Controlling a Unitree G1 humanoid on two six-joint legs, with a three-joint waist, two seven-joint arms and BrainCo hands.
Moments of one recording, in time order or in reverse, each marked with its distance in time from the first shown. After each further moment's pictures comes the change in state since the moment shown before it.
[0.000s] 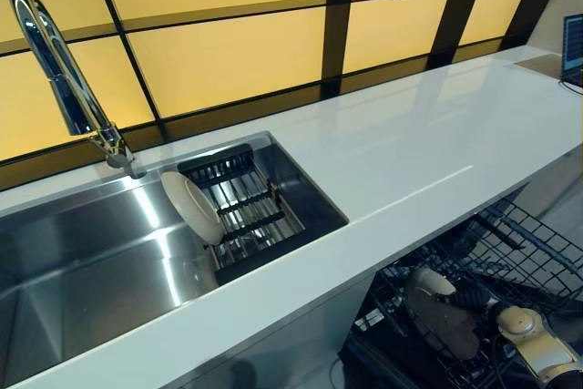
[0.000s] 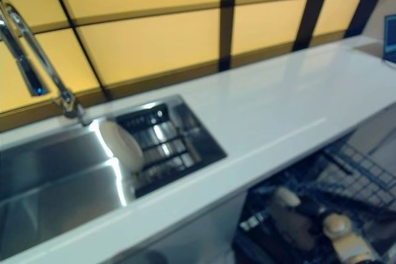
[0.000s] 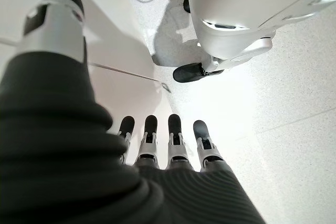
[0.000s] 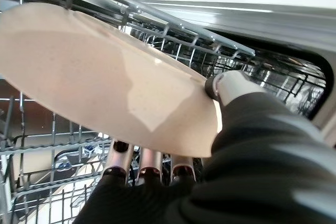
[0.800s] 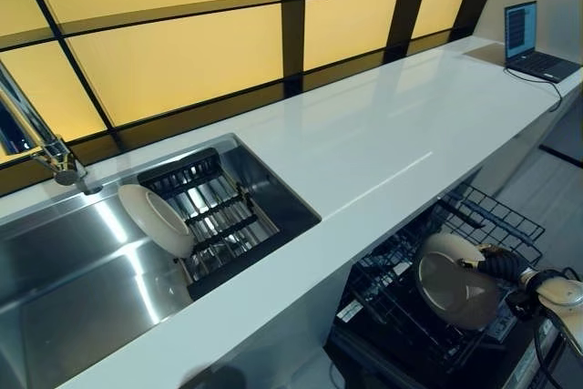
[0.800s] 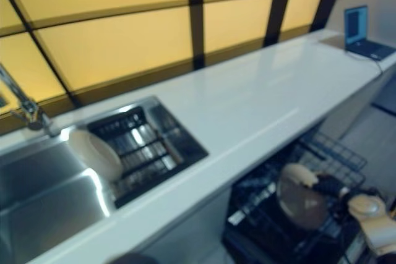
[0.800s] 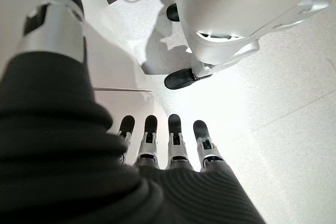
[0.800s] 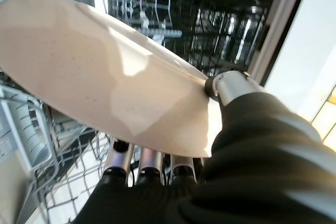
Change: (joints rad) left arm 0.013 0.001 0.000 0.047 0.000 0.001 -0.035; right arm 0.043 -0.133 -0.196 -0.221 0.184 0.123 0.089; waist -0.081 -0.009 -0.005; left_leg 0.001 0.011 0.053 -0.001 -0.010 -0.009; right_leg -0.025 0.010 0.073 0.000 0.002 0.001
